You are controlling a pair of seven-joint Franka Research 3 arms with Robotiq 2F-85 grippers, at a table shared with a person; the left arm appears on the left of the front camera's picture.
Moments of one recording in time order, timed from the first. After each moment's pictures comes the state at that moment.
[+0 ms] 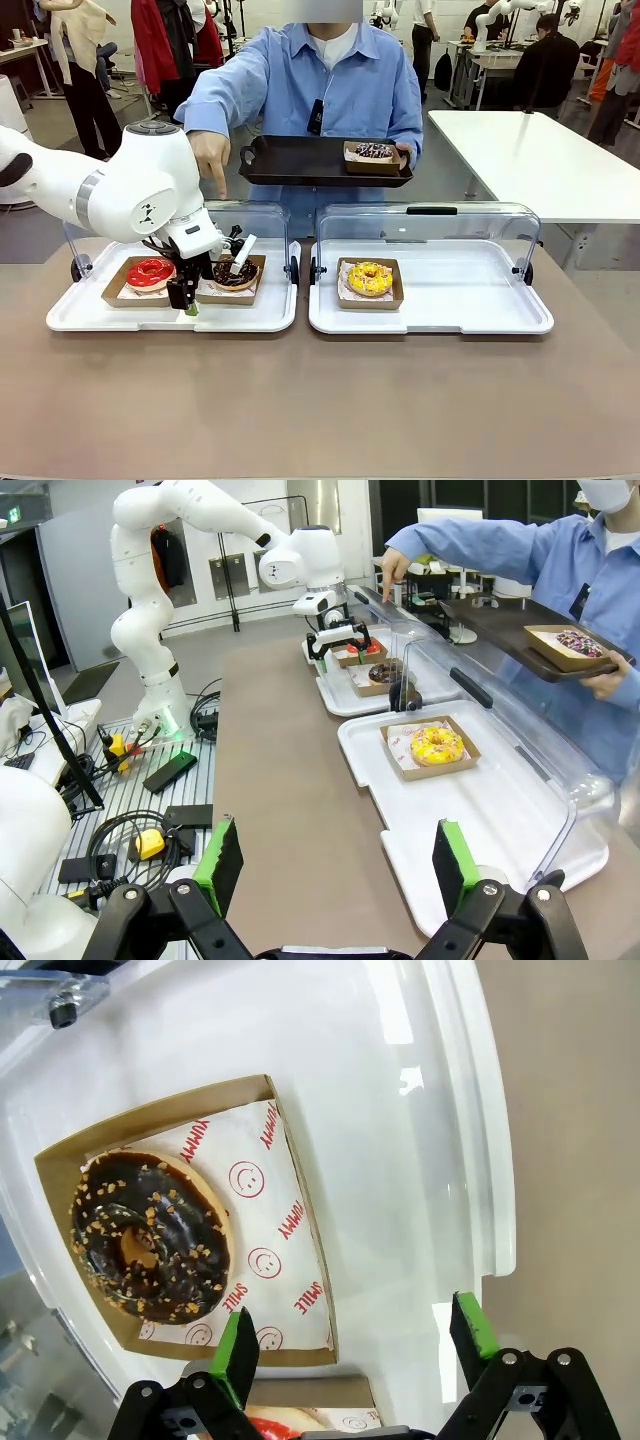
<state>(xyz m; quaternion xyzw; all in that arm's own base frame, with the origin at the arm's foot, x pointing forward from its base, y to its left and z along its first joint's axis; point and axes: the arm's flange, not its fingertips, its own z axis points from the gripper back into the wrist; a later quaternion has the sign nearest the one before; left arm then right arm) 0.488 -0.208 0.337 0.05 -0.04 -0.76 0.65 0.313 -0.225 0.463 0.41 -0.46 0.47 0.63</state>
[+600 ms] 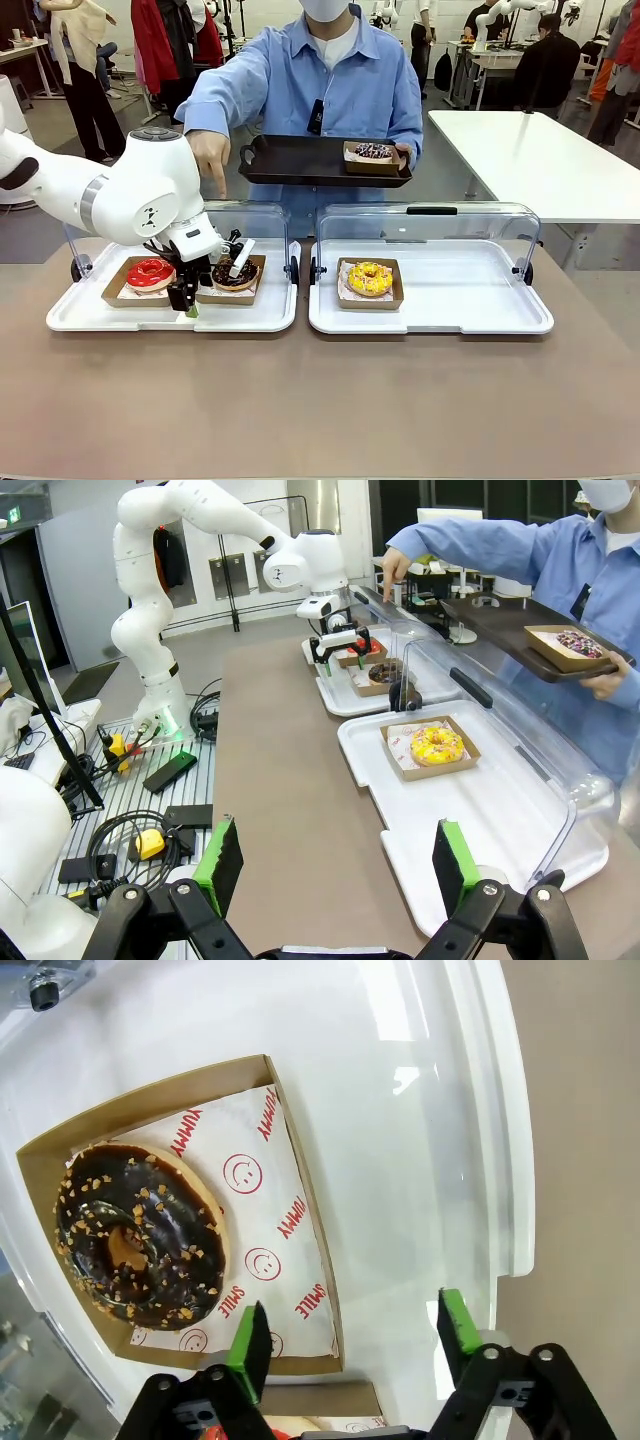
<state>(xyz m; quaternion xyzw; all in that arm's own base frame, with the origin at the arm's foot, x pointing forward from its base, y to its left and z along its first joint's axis) 0.495 -0.205 0.328 0.05 -0.04 -0.76 0.65 0.313 -0.225 0.463 0.41 -0.46 0.47 0.63</state>
